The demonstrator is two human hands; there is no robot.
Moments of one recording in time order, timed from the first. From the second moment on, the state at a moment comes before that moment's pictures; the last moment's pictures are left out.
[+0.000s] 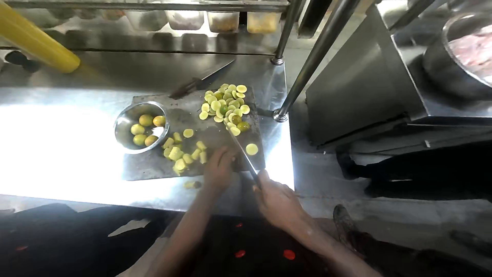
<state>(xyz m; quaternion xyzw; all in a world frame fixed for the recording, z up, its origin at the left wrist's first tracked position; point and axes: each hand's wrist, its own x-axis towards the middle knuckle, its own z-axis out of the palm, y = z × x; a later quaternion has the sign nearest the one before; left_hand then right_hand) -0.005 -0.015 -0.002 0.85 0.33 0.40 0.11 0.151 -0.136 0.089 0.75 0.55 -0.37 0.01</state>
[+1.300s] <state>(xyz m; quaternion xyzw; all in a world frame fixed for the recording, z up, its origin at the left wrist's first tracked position) -0.001 0.007 0.006 0.82 0.30 0.37 0.31 0.156 -0.147 0.120 0.75 0.56 -0.33 0.11</state>
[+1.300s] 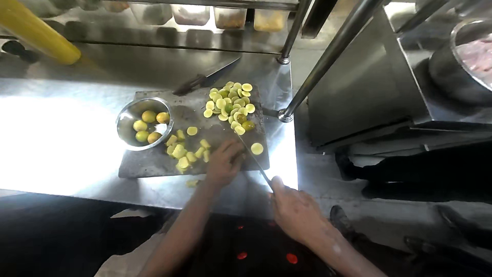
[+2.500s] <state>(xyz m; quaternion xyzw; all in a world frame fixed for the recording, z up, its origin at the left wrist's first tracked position) 0.002 0.004 0.008 0.80 0.31 0.41 0.30 0.187 -0.196 0.132 0.76 0.52 -0.39 0.05</state>
